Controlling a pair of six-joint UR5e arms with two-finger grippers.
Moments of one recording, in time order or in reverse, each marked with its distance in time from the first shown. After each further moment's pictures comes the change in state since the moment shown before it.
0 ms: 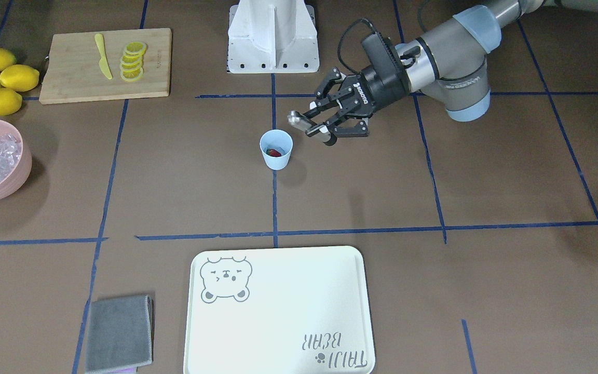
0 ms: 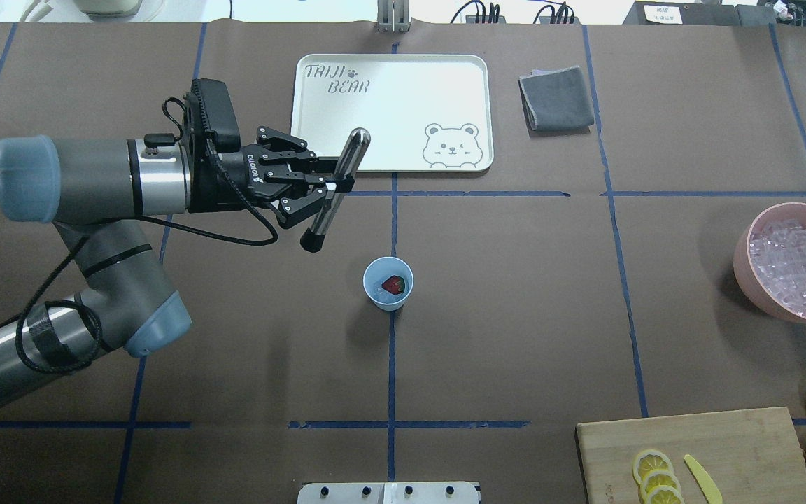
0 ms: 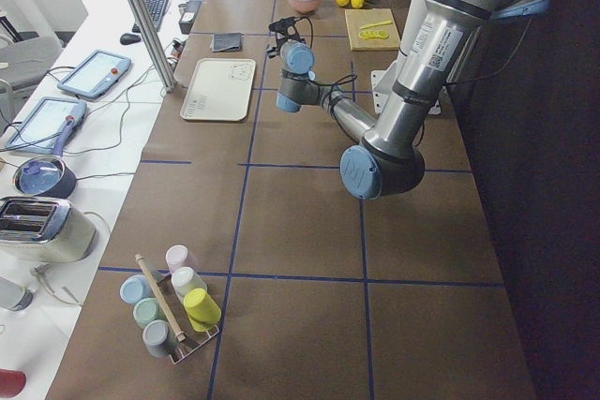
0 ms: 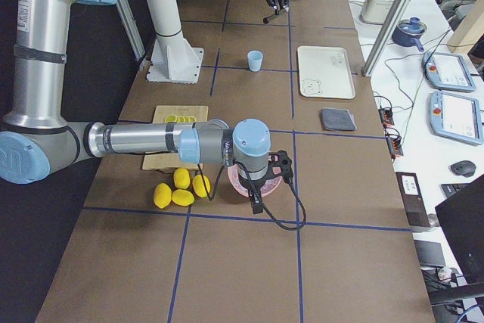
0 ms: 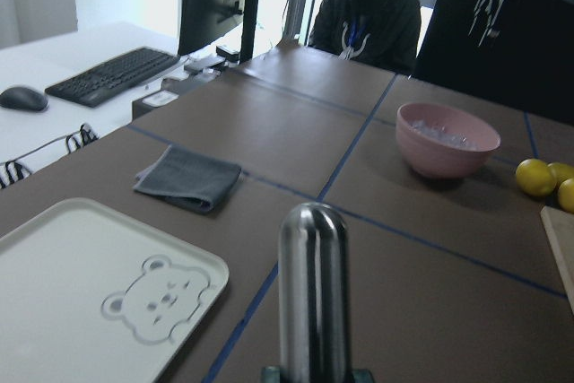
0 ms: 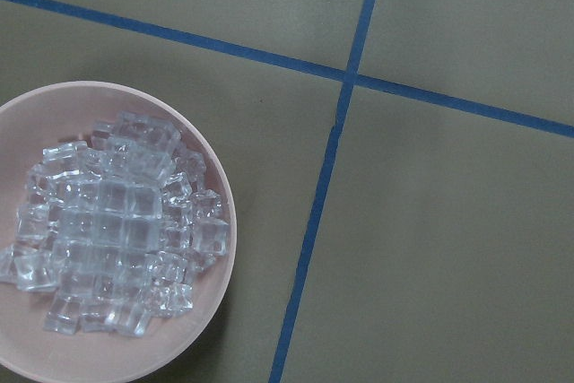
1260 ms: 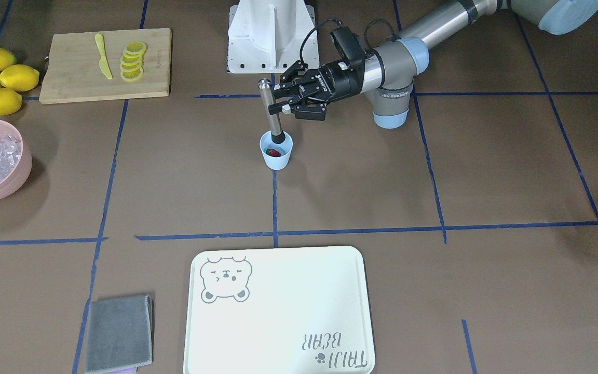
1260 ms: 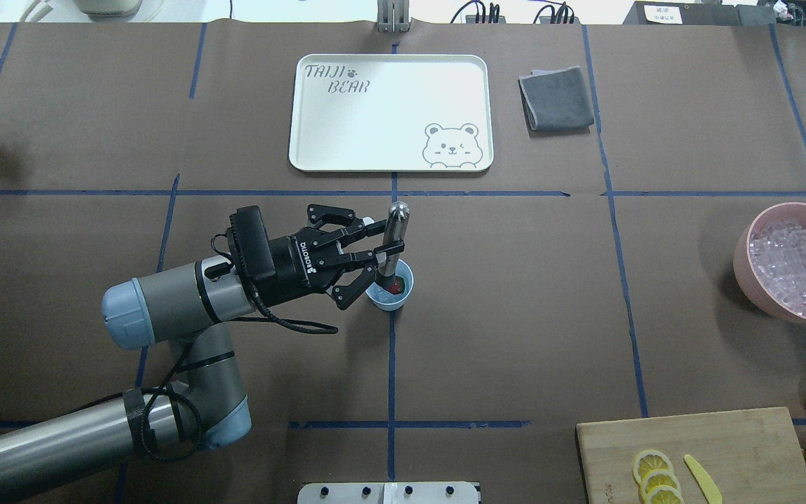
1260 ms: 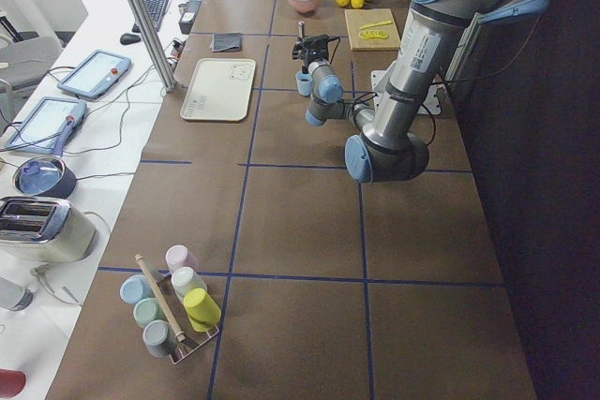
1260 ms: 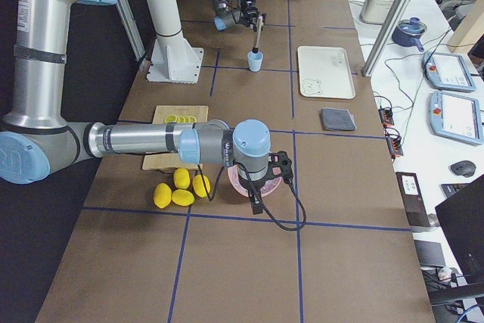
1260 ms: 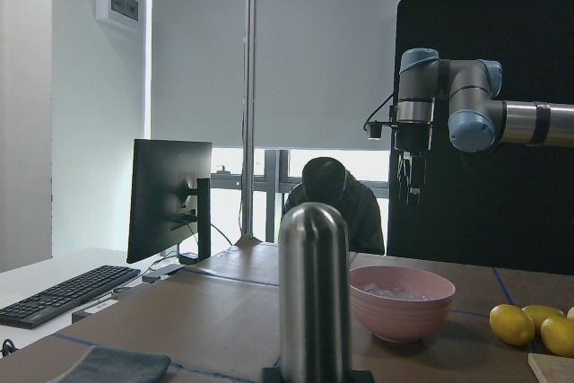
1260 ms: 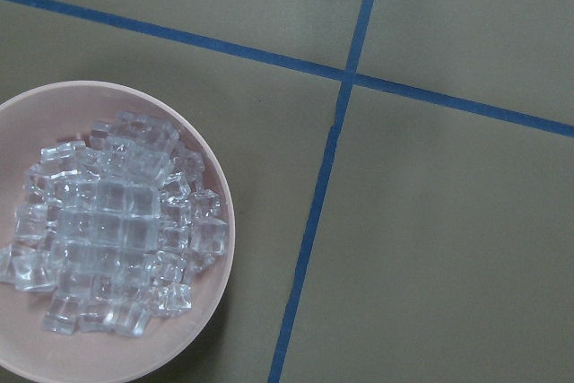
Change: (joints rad) left arm 0.244 -0.064 0.264 -0.472 0.346 0.229; right arm 0.000 0.001 -0.003 0.000 -0.001 0.000
